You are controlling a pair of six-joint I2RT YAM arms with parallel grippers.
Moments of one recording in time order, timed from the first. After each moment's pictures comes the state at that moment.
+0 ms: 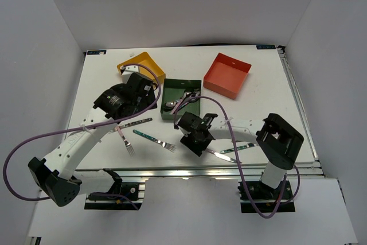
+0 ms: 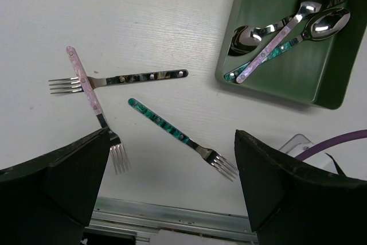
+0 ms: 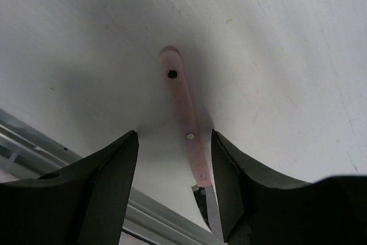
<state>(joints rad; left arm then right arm) -0.65 1.23 1.34 -1.02 -0.54 -0.66 1.05 1.71 1.06 -0.68 0.05 0.04</state>
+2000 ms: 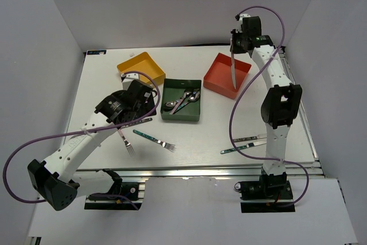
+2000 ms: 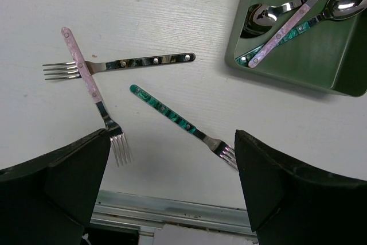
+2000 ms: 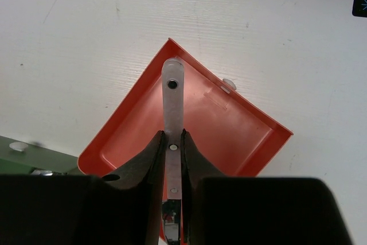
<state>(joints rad) -0.65 1.19 1.21 -0.99 -0.51 -0.67 0.19 2.19 2.18 -0.63 -0.07 0.04</state>
